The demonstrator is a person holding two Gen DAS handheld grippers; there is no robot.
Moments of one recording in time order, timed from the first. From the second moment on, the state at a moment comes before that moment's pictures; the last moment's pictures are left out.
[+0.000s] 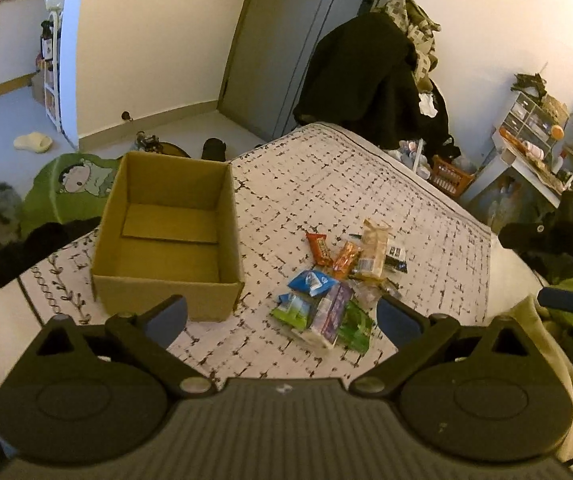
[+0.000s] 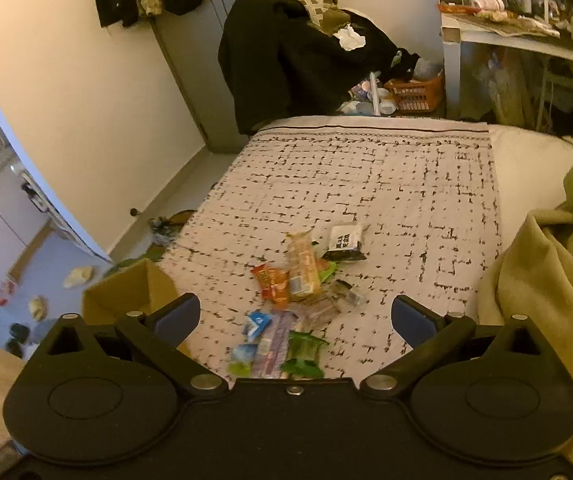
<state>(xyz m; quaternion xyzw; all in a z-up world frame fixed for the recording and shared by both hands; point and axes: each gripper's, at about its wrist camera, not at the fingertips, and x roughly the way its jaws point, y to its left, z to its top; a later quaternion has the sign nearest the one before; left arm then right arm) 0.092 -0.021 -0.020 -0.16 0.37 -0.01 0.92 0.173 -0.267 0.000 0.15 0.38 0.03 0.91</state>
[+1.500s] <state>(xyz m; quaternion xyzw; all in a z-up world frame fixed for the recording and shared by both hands) 0.204 -0.069 -0.167 -0.24 0.41 0.03 0.88 0.278 -0.275 -0.150 0.26 0.58 0.05 0.77</state>
